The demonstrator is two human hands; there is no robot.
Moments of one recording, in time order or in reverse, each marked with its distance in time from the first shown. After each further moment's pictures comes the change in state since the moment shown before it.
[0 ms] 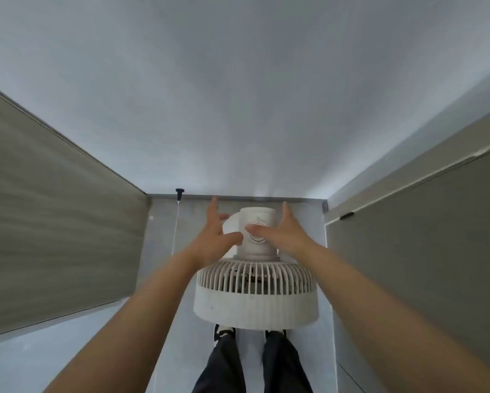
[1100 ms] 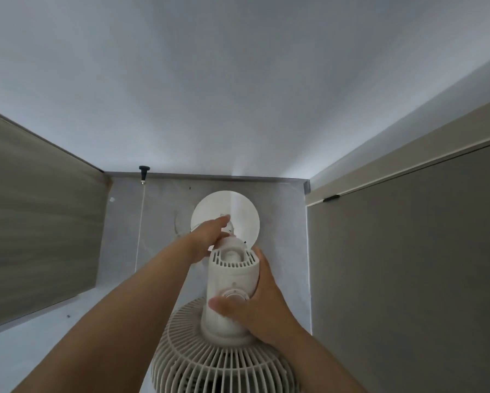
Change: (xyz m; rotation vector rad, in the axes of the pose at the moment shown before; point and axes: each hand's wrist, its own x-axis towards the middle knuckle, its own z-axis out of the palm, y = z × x) left_hand 0.140 -0.088 0.050 -0.253 -0.087 -0.462; right_hand -0.028 0.089 0.059 0.308 -0.044 -0.177
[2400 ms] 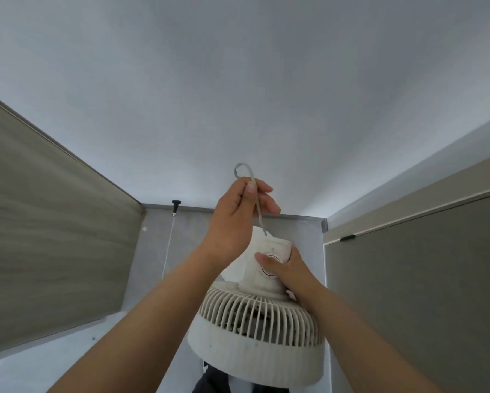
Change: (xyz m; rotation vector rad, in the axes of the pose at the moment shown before) left_hand -0.177 0.090 0.003 -0.208 0.079 1.073; right_hand 0.062 -0.048 -0.037 0.092 0.042 0.215
